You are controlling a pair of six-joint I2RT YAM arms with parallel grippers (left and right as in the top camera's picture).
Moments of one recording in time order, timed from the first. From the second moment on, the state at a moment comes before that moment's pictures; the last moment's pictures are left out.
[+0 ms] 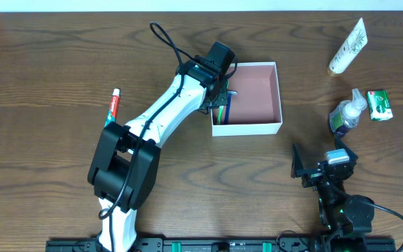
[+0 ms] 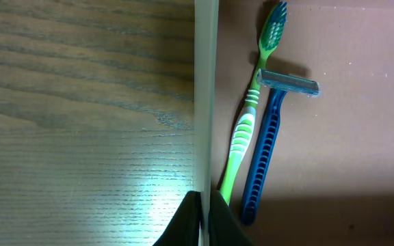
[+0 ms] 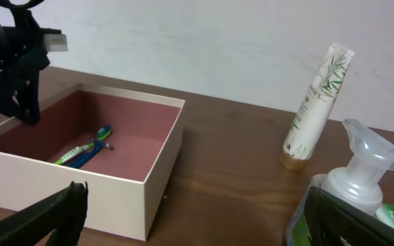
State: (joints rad) left arm -0.55 2.04 1.62 -0.85 -0.04 -0.59; right arm 0.04 0.01 0.01 -0.06 -0.14 -0.08
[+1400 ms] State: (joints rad) left arm -0.55 2.04 1.62 -0.85 -0.04 -0.56; right arm 0.04 0.02 0.01 -0.06 -0.14 -0.08
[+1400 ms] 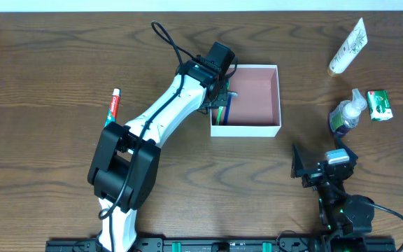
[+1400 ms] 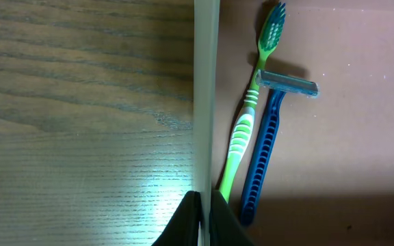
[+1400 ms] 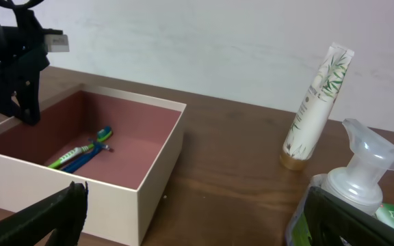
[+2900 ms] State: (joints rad) left arm -0.47 1.76 1.62 -0.89 -0.03 -0.55; right arm 0.04 0.01 0.01 -0.06 -0.14 -0.08
